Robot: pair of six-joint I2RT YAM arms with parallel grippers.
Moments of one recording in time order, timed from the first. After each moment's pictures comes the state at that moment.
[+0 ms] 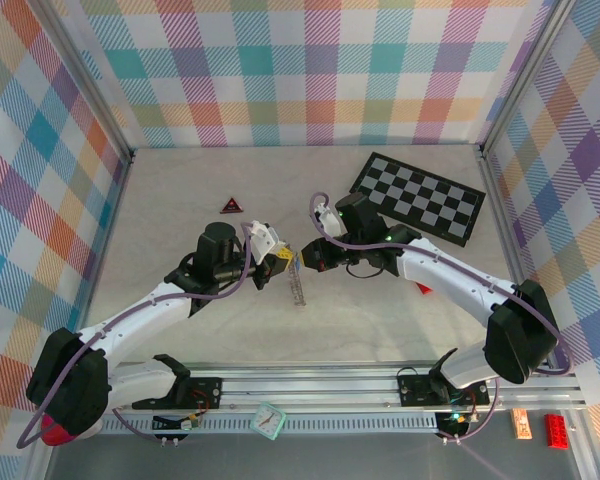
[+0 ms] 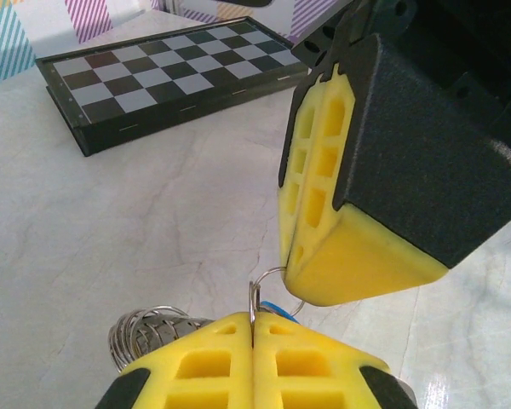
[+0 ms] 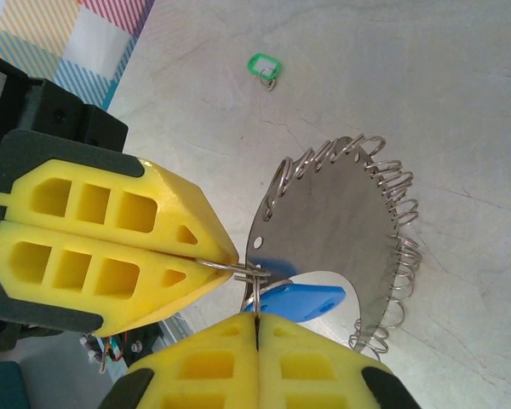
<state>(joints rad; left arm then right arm) -0.56 1.16 0.65 0.09 0.51 0.18 0.71 1.44 1.09 -0.42 -0.51 0.44</state>
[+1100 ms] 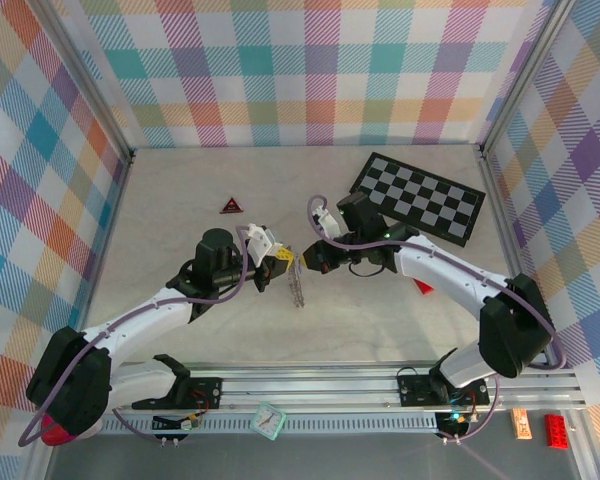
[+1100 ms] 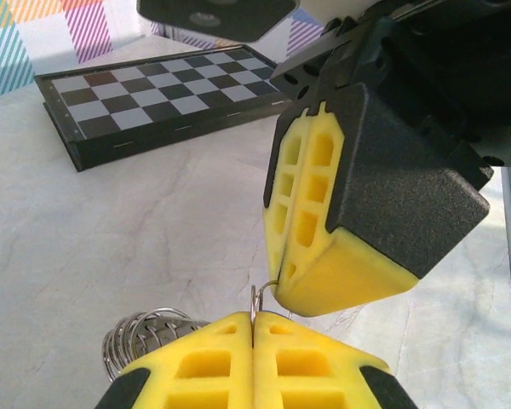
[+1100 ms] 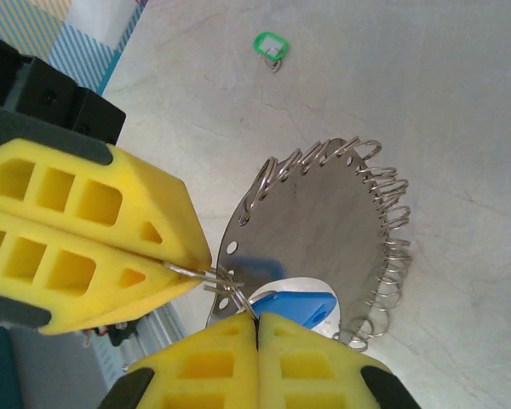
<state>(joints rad) -0.56 1.16 0.57 0.25 0.53 0.10 0.67 1.45 1.07 -0.41 -0.57 0.25</state>
